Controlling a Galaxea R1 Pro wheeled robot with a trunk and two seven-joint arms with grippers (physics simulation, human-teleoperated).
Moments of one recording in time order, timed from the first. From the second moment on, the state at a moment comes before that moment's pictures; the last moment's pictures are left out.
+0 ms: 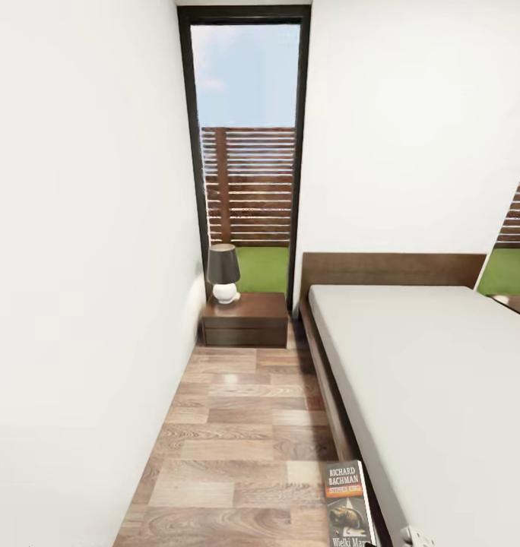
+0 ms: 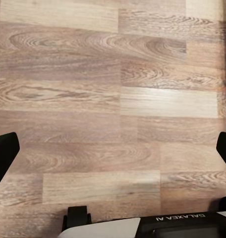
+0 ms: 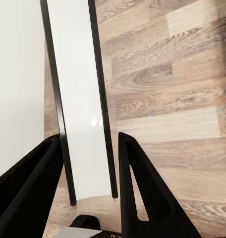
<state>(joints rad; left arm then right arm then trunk) -0.36 0.08 -0.17 -0.02 0.27 -0.18 -0.25 -0.40 -0.22 -0.09 -0.09 -0.30 0.03 0.71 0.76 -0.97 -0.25</state>
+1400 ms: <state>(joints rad) -0.36 0.08 -0.17 -0.02 0.27 -0.18 -0.25 -0.40 -0.22 -0.09 -0.09 -0.30 0.03 0.70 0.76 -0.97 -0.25</state>
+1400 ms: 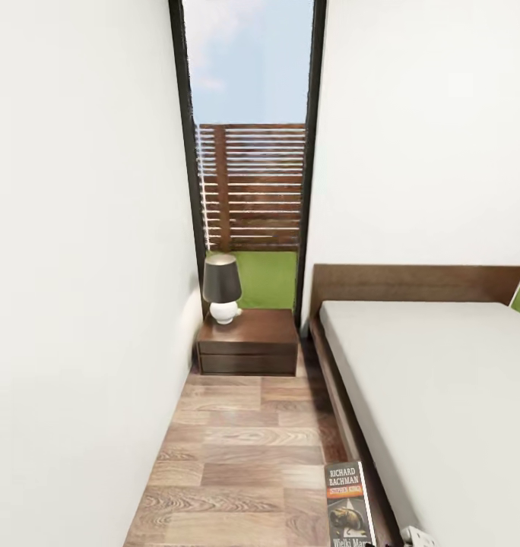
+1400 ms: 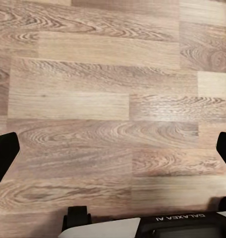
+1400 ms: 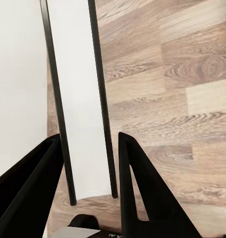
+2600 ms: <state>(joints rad) -0.36 0.07 -0.16 -0.21 0.27 -0.17 -0.25 -0.40 -0.22 -0.09 -0.09 -0.30 0.03 0.70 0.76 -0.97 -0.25</state>
